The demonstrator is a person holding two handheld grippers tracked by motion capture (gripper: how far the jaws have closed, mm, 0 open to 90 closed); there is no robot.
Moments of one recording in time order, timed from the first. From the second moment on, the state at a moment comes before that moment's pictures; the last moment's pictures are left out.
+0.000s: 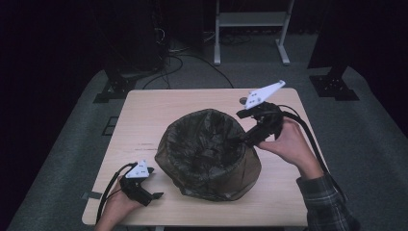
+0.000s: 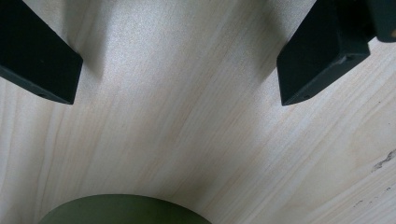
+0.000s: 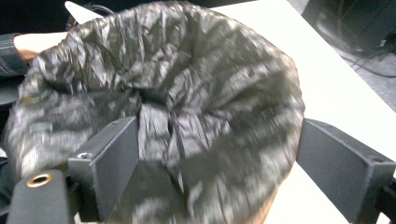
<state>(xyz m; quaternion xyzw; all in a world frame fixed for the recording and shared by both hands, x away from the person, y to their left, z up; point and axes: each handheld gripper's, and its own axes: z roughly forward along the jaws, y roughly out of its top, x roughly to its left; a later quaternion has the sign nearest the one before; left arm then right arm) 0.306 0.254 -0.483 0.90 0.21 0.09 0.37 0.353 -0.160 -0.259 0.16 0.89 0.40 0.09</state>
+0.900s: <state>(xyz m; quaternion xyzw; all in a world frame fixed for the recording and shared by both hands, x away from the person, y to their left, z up) 0.306 0.254 -0.483 0.90 0.21 0.09 0.37 0.309 -0.287 -0.391 0.28 0.83 0.47 0.12</state>
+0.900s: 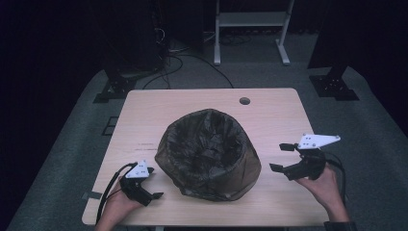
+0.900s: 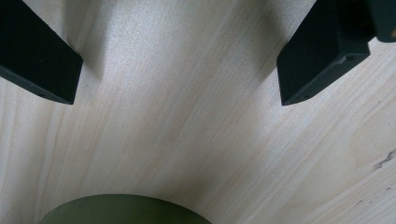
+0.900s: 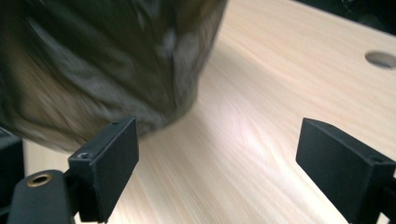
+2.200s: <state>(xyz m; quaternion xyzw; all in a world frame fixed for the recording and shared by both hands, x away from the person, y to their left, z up) 0.306 0.254 -0.483 0.90 0.21 0.09 0.37 0.306 -0.265 -0.485 0.28 0.86 0.41 0.10</state>
